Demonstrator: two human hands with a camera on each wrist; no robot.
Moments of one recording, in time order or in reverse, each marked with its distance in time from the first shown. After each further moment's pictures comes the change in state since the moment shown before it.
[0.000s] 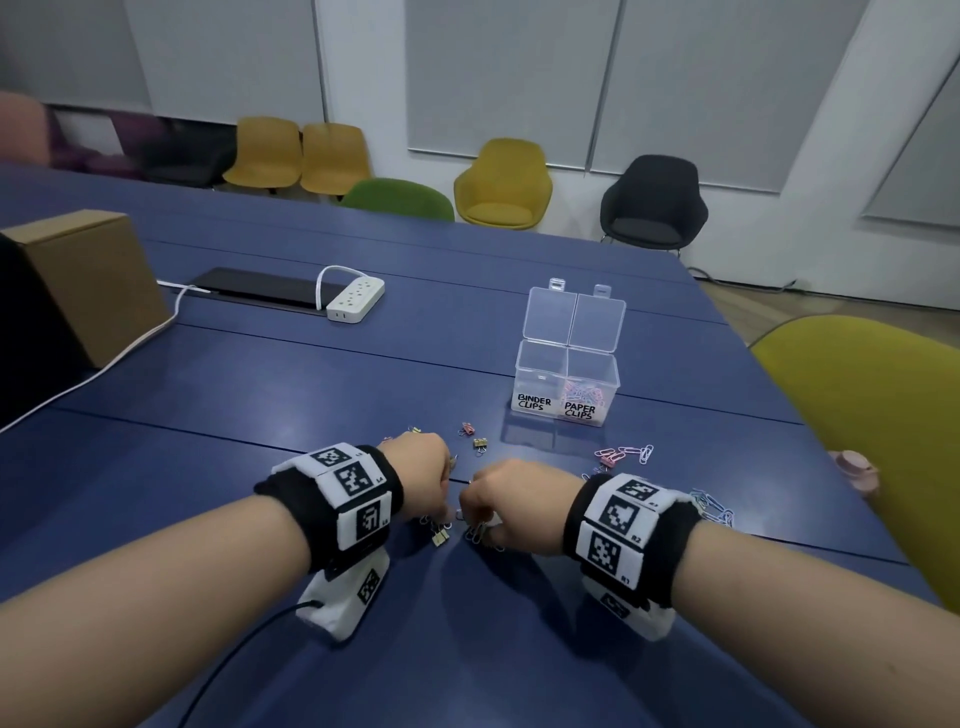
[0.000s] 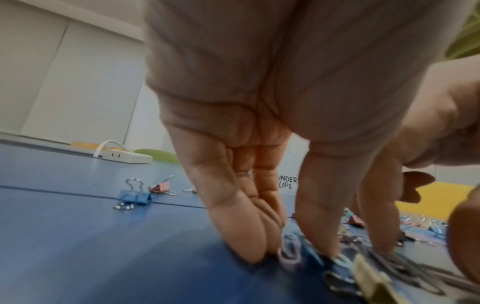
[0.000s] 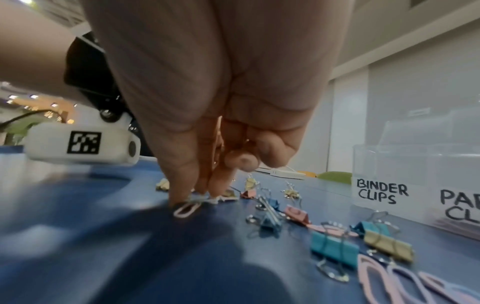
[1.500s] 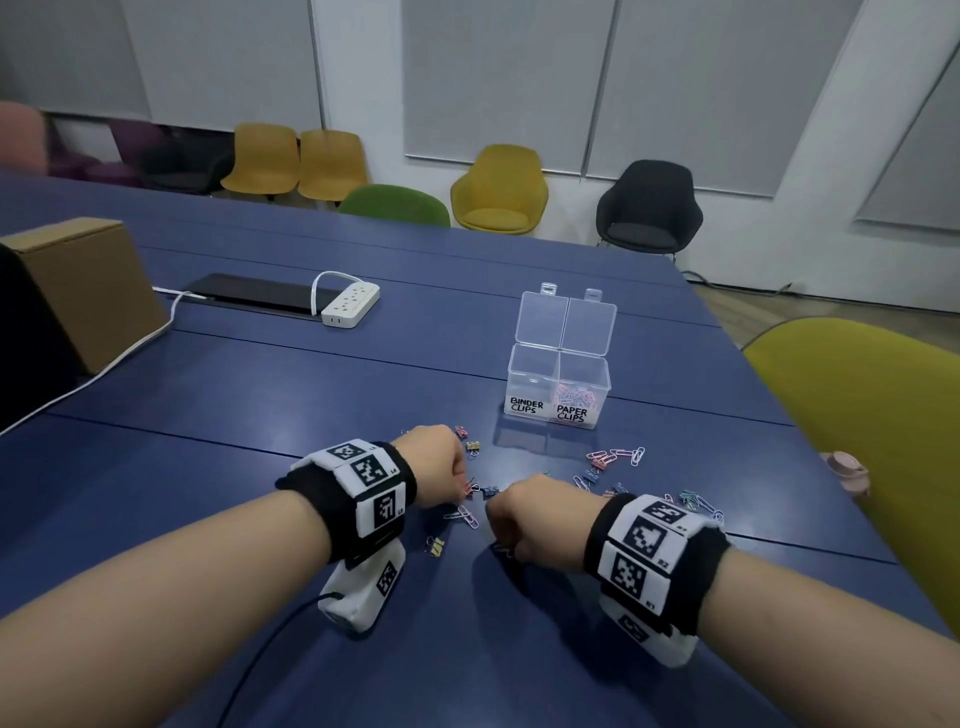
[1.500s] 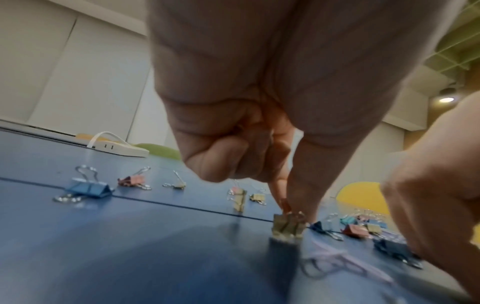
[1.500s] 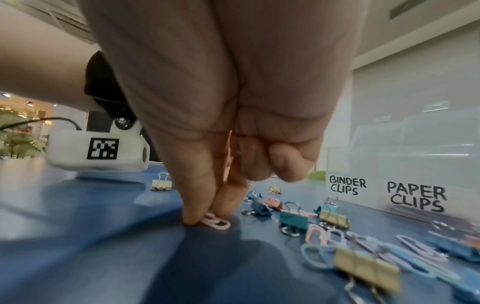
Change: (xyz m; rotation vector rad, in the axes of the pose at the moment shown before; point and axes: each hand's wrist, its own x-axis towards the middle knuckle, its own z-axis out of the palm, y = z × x) left_hand 0.010 0.014 -0.002 -0.113 0.107 0.054; right_hand -0.020 0.014 0.009 0.077 -0.051 0.165
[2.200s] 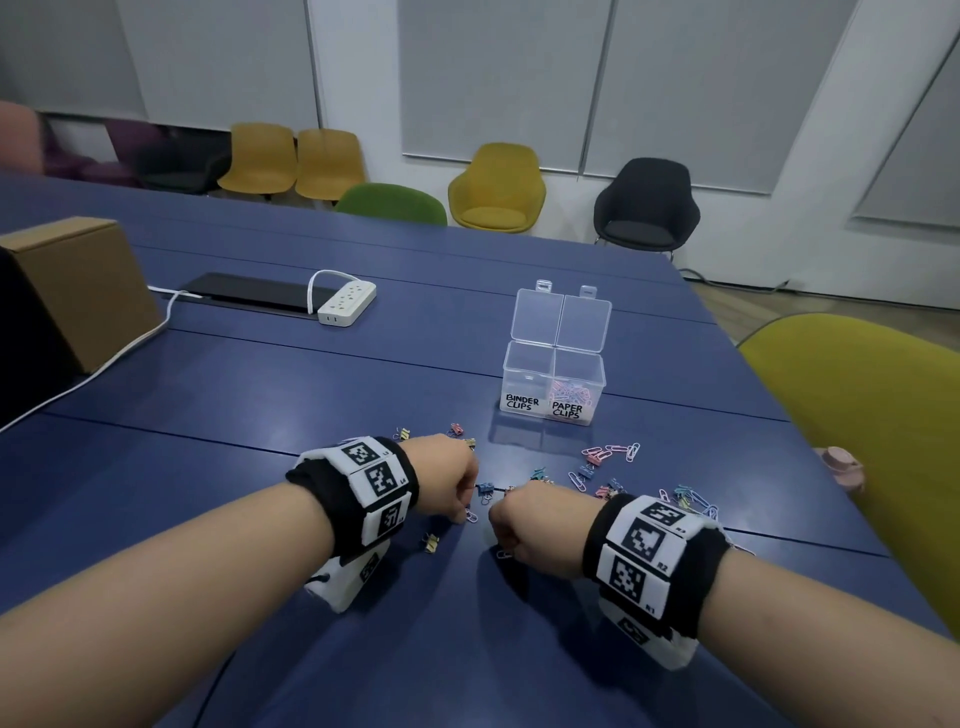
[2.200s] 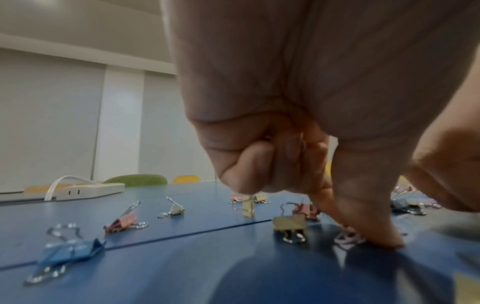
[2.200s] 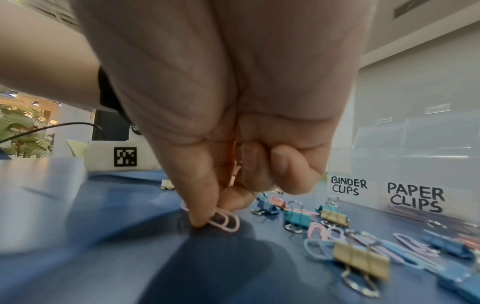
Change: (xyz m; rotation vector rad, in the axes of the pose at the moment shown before) left_hand -0.001 0.011 0.002 0.250 -0.159 0.182; right_hand -0.004 -0.001 0.005 -0.143 -0.063 -0.015
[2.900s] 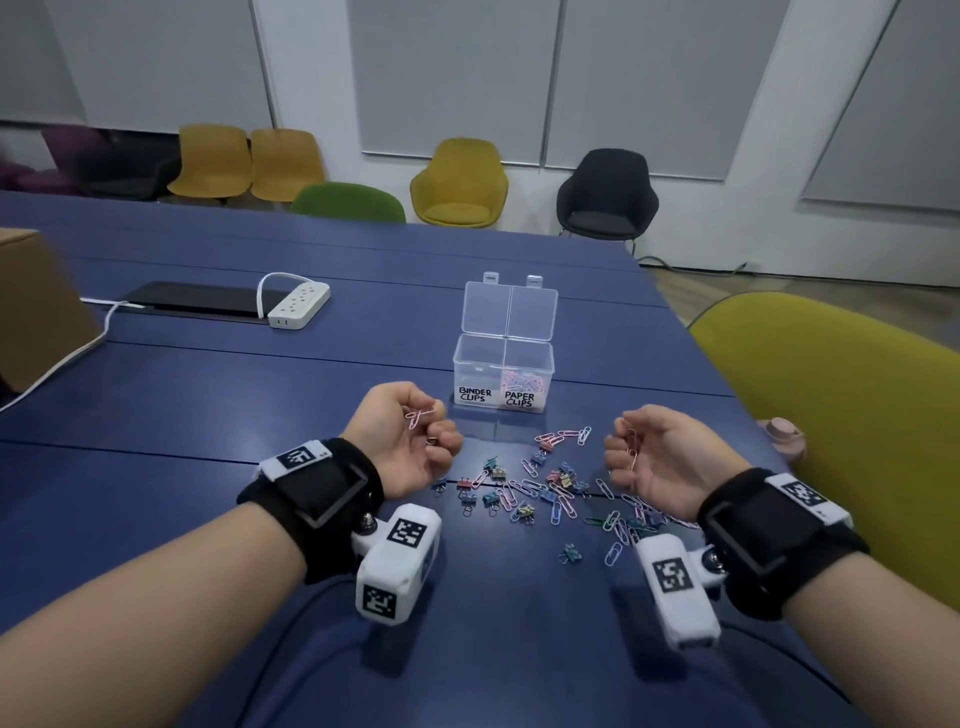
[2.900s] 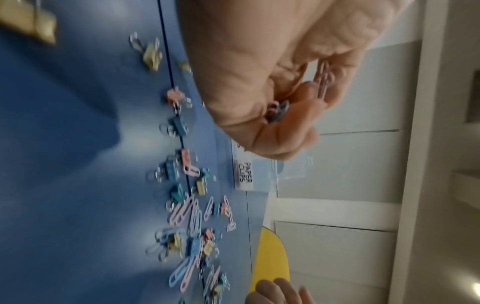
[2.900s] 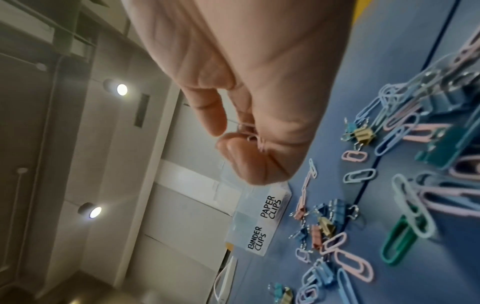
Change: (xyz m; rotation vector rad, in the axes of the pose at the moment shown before) left_hand 0.006 0.022 -0.015 -2.135 -0.093 -0.134; right_hand -0.073 0.120 0.007 2.176 0.428 0.363
